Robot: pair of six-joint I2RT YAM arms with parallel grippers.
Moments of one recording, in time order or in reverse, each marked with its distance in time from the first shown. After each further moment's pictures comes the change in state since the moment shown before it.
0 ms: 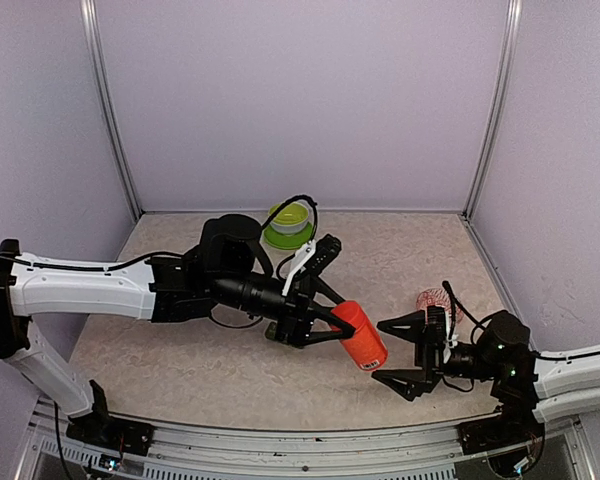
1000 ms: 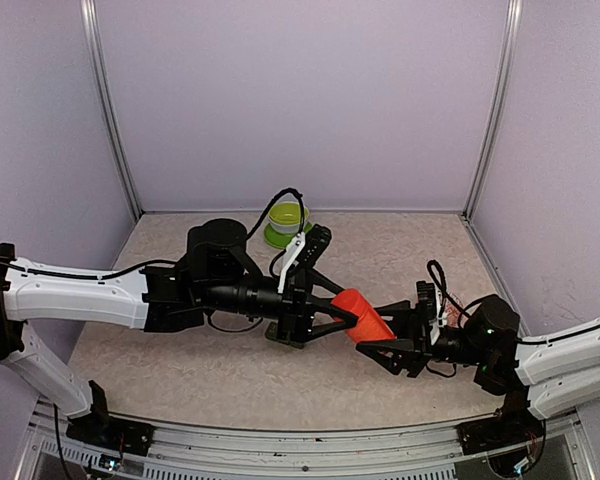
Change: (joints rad) left arm -0.024 -0.029 -0.053 0.145 -0.103 -0.060; right arm 0.011 0.218 0.134 0.189 -0.054 0.083
